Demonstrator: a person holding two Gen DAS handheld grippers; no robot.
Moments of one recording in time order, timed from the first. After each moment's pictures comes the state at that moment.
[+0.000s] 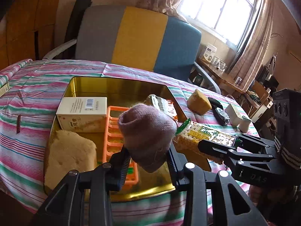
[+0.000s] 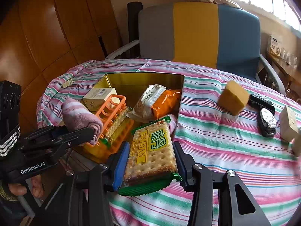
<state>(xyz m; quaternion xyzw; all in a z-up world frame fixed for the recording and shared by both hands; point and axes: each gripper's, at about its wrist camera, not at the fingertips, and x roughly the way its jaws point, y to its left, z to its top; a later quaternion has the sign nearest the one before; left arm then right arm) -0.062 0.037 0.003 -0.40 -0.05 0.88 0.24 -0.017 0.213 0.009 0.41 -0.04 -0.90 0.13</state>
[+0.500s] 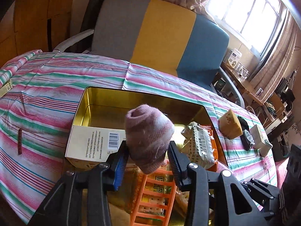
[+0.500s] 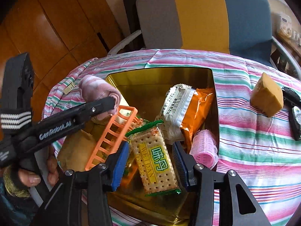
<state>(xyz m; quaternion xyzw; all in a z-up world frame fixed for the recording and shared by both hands) -0.161 0.031 -0.008 -0.44 -0.07 0.88 0.17 -0.075 0.183 -0.015 0.46 -0.09 -0.87 0.15</state>
